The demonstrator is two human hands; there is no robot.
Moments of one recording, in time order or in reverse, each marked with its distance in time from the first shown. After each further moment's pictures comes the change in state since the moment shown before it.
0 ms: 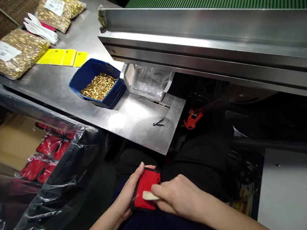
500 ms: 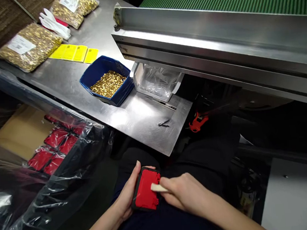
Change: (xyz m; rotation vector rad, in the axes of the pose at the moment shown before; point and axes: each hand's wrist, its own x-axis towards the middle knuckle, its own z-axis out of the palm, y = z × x) left_hand -0.002 -0.004 -0.005 -0.053 0.019 0.007; right_hand 0.007 0.001 -0.004 0.039 -0.003 0.023
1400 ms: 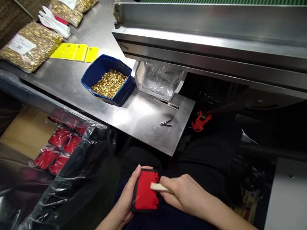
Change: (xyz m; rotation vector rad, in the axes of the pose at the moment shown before) left_hand -0.004 -0.004 -0.009 -0.015 0.055 0.058; right_hand 0.004 -0.004 0.010 0.144 0.063 0.002
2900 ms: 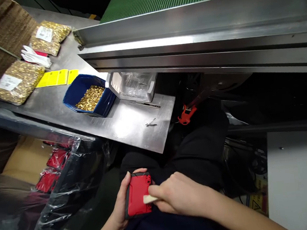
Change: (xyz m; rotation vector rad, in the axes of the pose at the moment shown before) left_hand -0.009 -0.007 0.007 -0.045 -0.135 0.082; right_hand -0.022 -0.001 -0.014 -0.150 0.032 -0.113
